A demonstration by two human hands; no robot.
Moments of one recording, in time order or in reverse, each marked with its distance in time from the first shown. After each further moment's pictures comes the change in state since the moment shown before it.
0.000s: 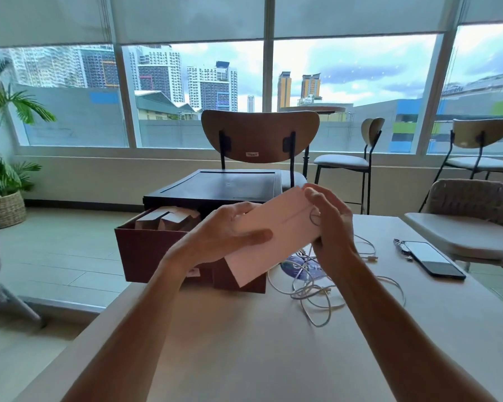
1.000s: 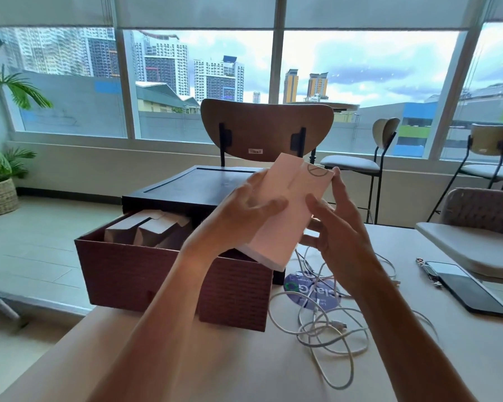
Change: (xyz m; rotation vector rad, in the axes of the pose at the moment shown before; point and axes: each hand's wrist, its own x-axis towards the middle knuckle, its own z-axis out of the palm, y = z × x) left_hand 0.085 -0.010 0.009 -0.033 0.163 -0.056; right_hand 0.061 0.027 -0.008 -0.031 -0.353 0.026
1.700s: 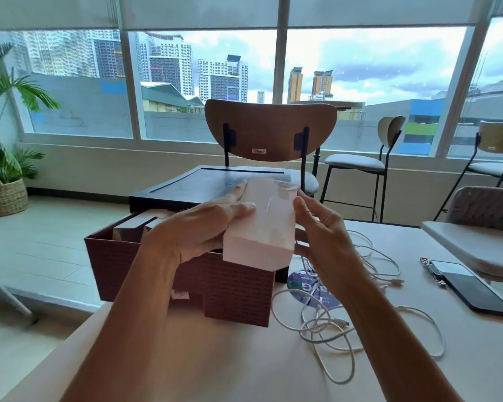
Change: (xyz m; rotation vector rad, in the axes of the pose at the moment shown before) left_hand -0.025 0.007 -0.035 -0.337 -0.175 -0.402; right_hand -0.003 0.011 0.019 -0.086 0.037 0.093
